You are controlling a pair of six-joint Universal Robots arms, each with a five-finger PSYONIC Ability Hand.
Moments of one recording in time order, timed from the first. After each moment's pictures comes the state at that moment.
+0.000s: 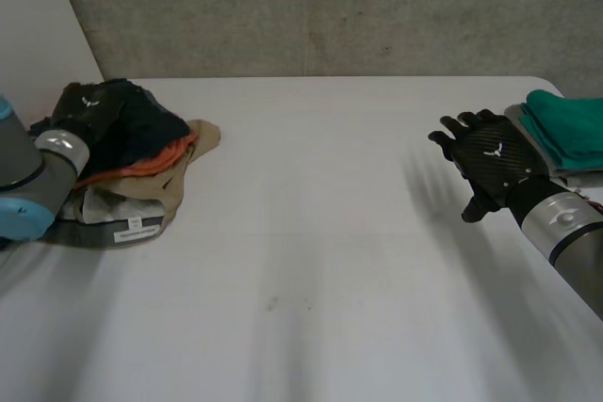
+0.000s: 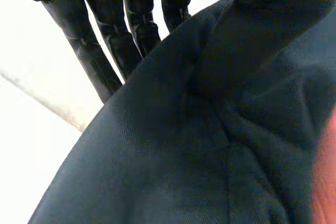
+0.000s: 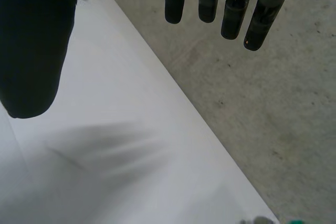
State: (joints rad) left arm 4.68 -2.31 -1.16 3.43 -1.34 3.71; right arm 1.69 -1.31 1.84 -0.44 1.09 2.55; left_hand 1.09 1.18 1.17 1.18 0.98; right_hand 0.20 0.22 0.21 0.24 0.07
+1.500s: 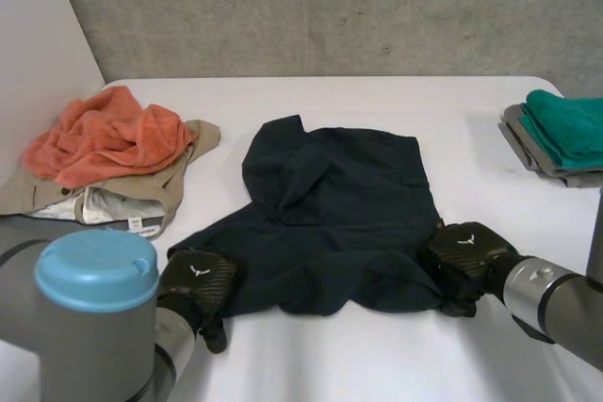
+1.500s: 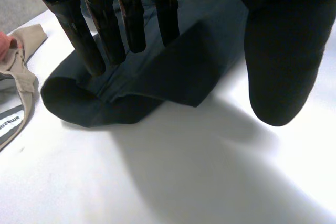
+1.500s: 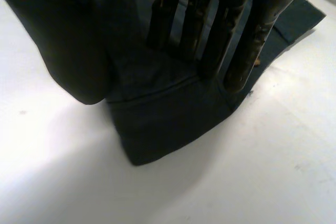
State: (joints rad) left arm 4.05 -1.90 -1.84 3.19 -1.79 3.31; right arm 1.77 -1.24 1.84 0.06 1.19 2.61; left_hand 0.41 0.41 0.41 0.40 0.22; right_hand 0.69 0.80 0.80 0.80 0.60
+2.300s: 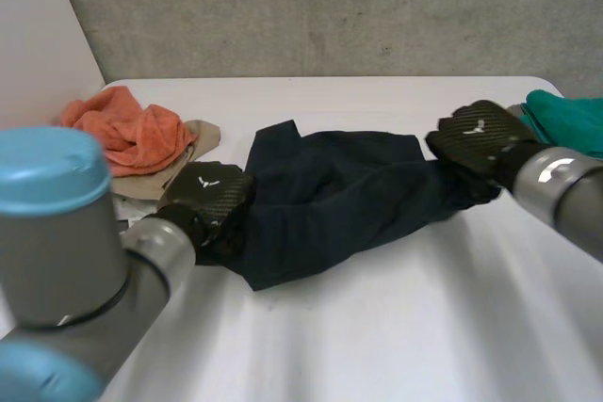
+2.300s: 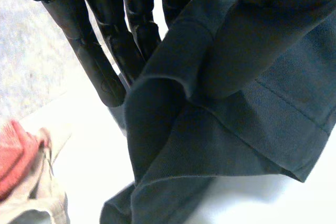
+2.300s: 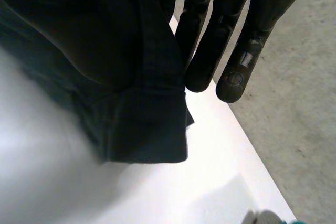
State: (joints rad) left arm 4.12 -1.84 -1.61 3.12 -1.62 3.33; right arm 1.84 -1.31 1.46 0.17 1.25 2.40; left_hand 1.16 1.20 1.19 1.20 0.97; right_hand 0.99 1.18 1.18 1.19 0.99
